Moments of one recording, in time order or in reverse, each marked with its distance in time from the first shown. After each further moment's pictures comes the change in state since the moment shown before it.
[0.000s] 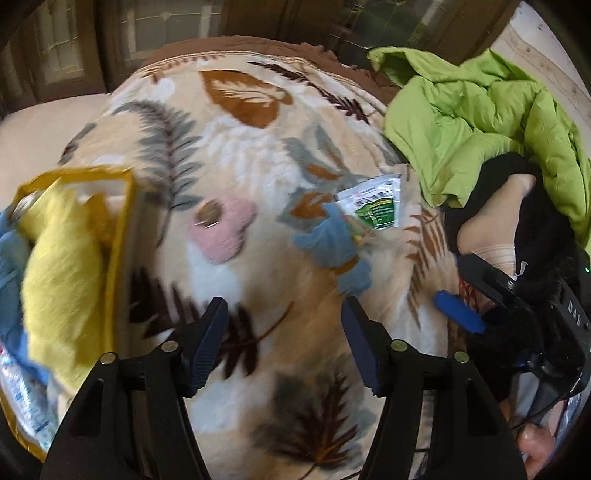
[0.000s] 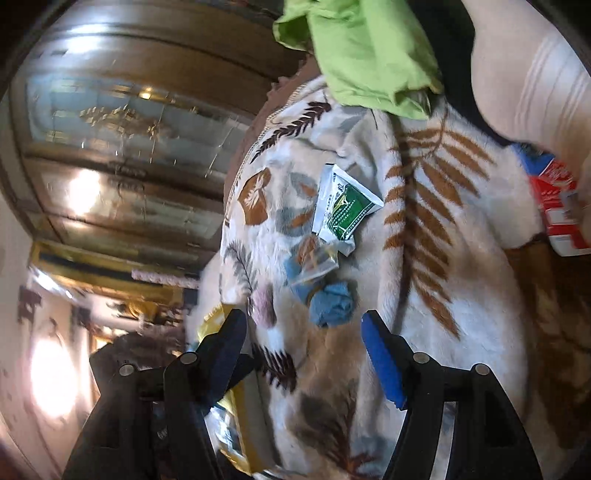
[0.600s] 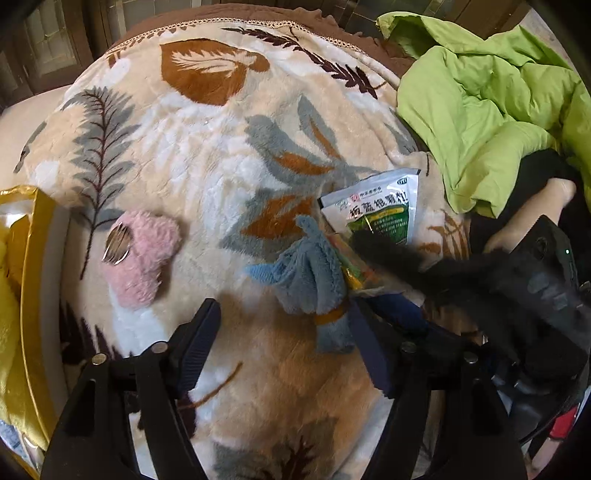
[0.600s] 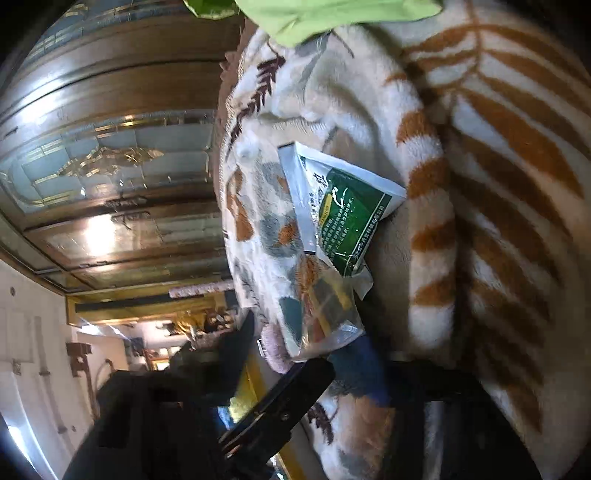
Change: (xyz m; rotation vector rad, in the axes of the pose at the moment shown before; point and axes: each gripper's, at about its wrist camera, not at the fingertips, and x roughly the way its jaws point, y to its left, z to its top) left arm 0.070 -0.030 0.030 -0.027 0.080 0.046; right arm 0.097 -0.033 0.042 0.235 0.129 0.124
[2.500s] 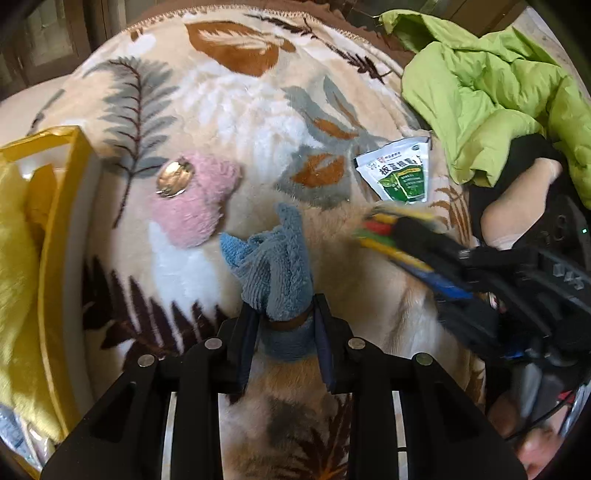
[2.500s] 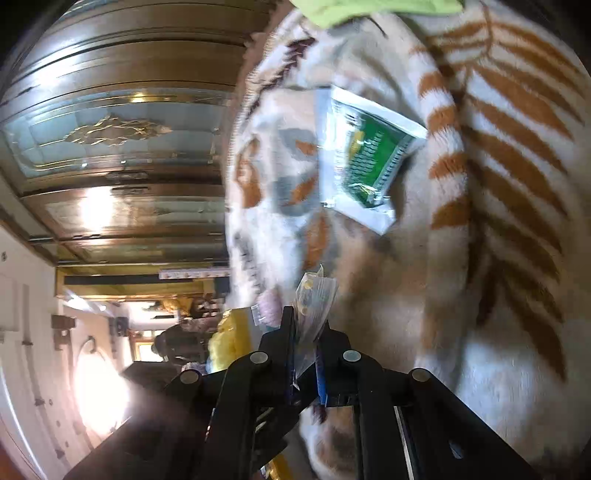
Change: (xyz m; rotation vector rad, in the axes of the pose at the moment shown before) left arm -0.017 0.043 -0.038 0.011 0.017 -0.057; right arm -0.010 0.012 -0.039 -0.111 0.005 -0.007
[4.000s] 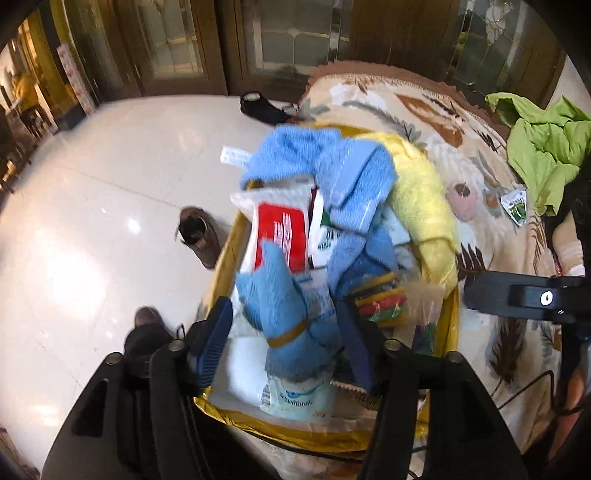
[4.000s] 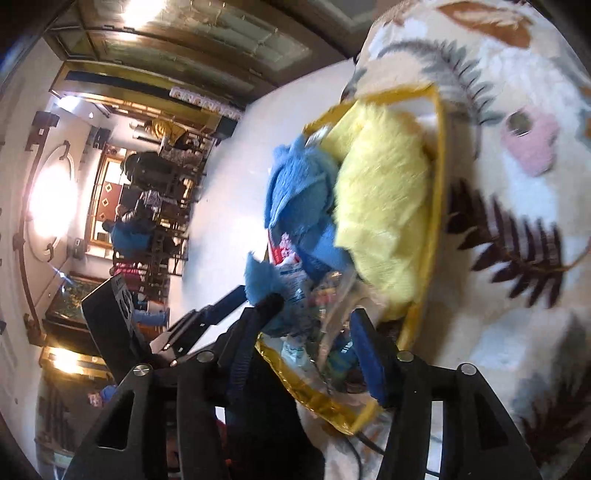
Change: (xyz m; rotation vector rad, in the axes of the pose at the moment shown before) left arm -0.146 0.188 -0.097 -0.126 -0.236 0.339; right arm 0.119 0.155 -0.176 -0.530 0.451 -0.152
